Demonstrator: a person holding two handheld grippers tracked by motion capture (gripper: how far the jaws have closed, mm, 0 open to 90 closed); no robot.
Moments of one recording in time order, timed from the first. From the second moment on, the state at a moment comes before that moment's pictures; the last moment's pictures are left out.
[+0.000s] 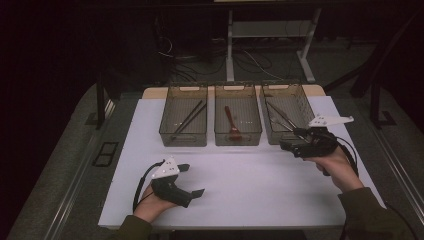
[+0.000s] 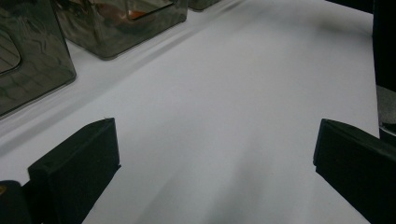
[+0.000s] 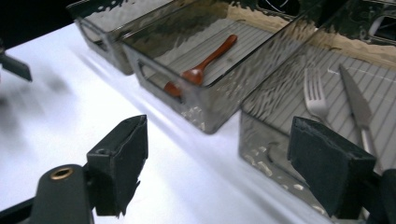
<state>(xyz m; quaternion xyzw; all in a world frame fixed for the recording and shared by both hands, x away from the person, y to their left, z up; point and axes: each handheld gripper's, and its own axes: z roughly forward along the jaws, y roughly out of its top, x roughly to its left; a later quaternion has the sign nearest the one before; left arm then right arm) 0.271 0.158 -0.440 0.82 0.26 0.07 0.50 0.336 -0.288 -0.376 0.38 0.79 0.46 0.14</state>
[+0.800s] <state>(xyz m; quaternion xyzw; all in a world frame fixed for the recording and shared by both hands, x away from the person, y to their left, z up) 0.271 0.158 -0.438 0.82 0.26 0.08 0.50 0.273 -0.301 -0.428 0.37 0.78 0.49 0.15</state>
